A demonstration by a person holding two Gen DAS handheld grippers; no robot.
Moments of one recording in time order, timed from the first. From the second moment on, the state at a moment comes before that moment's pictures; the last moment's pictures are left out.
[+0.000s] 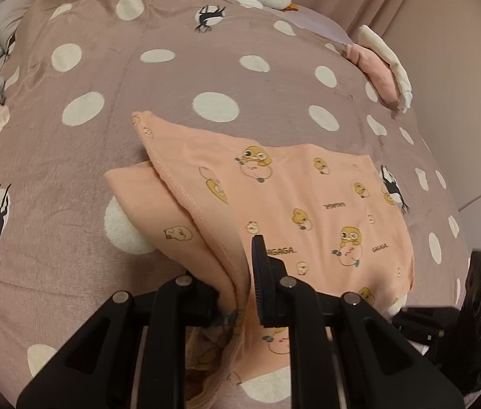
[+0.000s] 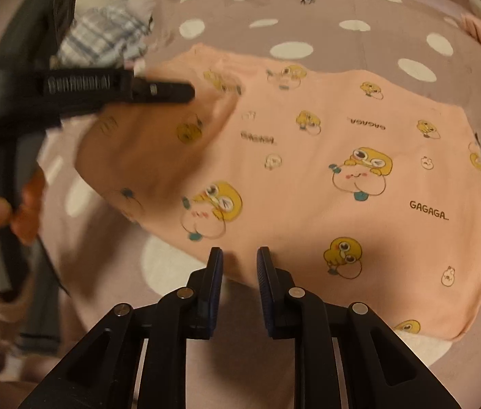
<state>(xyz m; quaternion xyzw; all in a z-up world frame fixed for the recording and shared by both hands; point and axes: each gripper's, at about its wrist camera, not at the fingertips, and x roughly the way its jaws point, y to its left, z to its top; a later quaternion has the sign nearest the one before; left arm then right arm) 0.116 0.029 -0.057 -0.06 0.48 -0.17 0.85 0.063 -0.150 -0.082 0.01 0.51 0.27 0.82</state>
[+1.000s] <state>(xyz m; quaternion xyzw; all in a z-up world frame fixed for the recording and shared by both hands) 0.114 -0.039 -0.063 -0.08 0.52 -0.29 0.80 0.114 -0.254 -0.131 0.47 0.49 0.23 0.69</state>
